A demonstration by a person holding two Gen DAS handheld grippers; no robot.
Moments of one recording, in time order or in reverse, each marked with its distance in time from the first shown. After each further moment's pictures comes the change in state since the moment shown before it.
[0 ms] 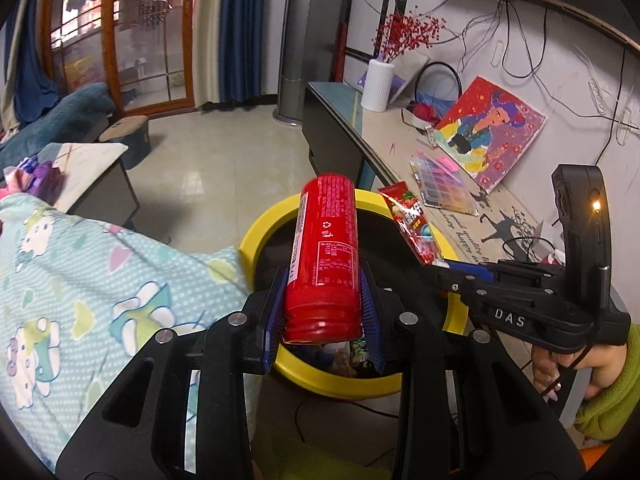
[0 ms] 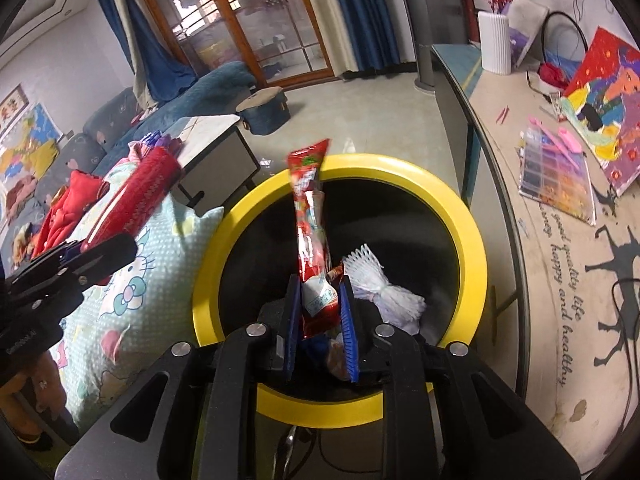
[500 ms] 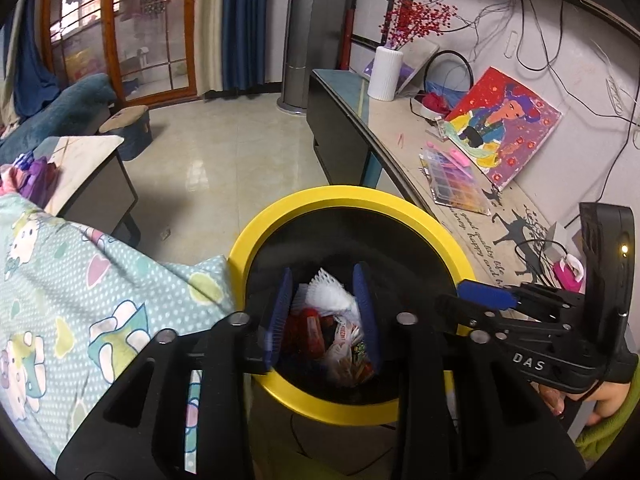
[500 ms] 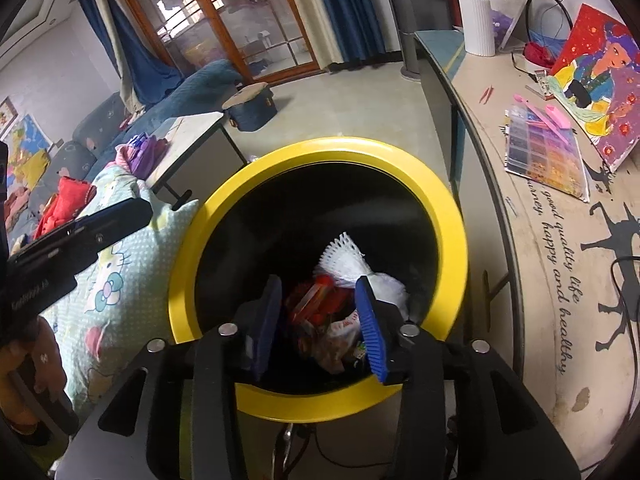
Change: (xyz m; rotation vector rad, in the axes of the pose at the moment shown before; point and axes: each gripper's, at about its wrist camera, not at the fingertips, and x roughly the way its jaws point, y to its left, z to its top) left arm 0.026 -0.001 0.013 -0.013 0.038 0.032; right arm 0.001 -0.019 -0.008 0.030 0.007 -0.037
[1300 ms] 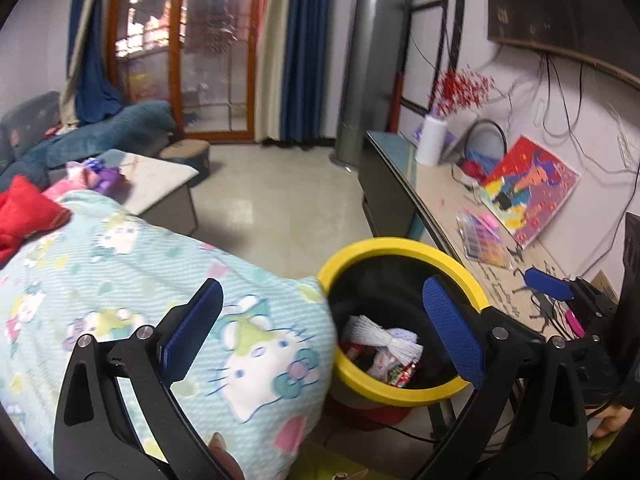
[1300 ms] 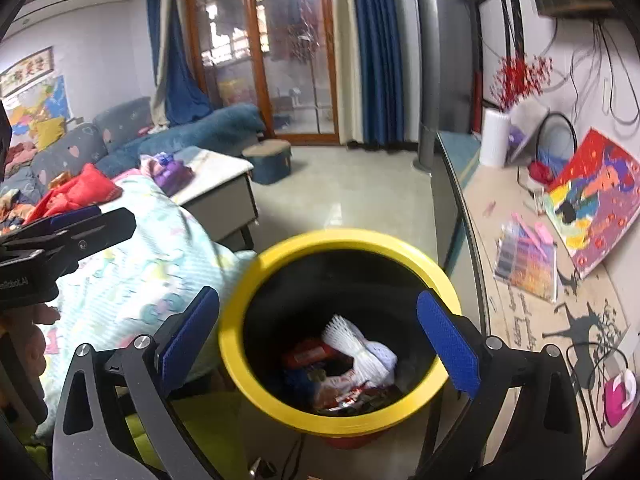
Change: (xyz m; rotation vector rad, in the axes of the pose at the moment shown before) left arm -0.105 0.037 -0.023 -0.112 -0.228 0.156; right arm -0.072 0.085 -0.004 -0.253 -0.294 -0.047
